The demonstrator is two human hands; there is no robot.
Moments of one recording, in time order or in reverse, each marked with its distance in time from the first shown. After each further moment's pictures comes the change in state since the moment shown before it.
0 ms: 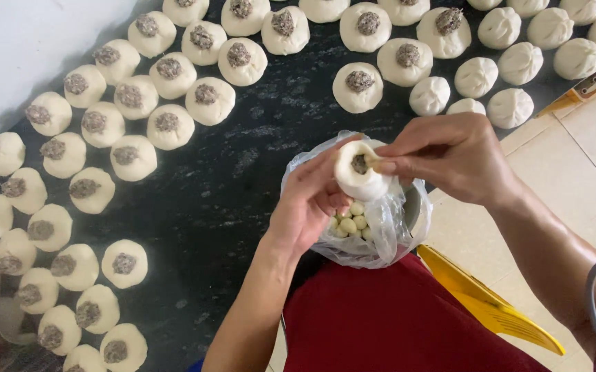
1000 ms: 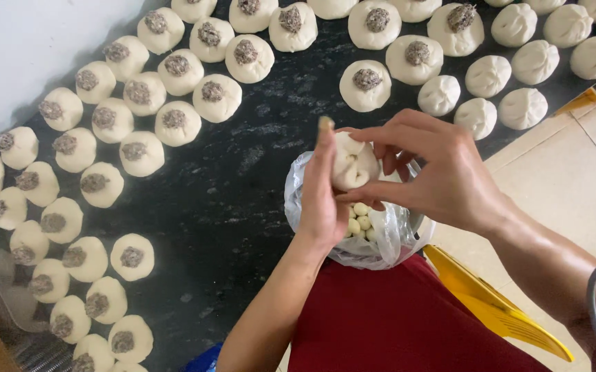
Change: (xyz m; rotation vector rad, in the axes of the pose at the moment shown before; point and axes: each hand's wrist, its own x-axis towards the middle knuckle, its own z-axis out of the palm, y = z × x) left_hand 0.013 -0.017 0.034 0.070 0.137 0.195; right_hand 0.012 -0.040 0.023 -0.405 -0.005 -0.019
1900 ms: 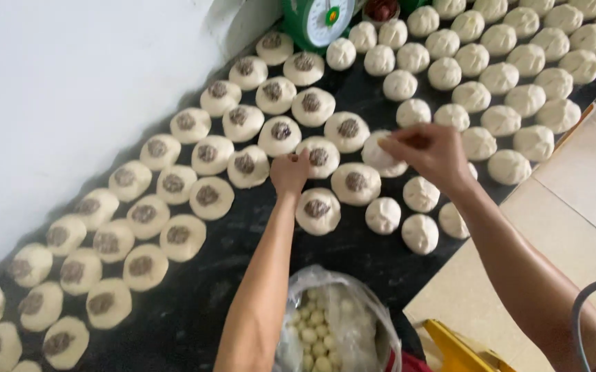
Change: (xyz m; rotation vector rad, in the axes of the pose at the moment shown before) left_hand 0.380 -0.049 -0.091 1.344 0.348 0.317; right_hand 0.083 0.234 -0.082 0.180 0.414 0.493
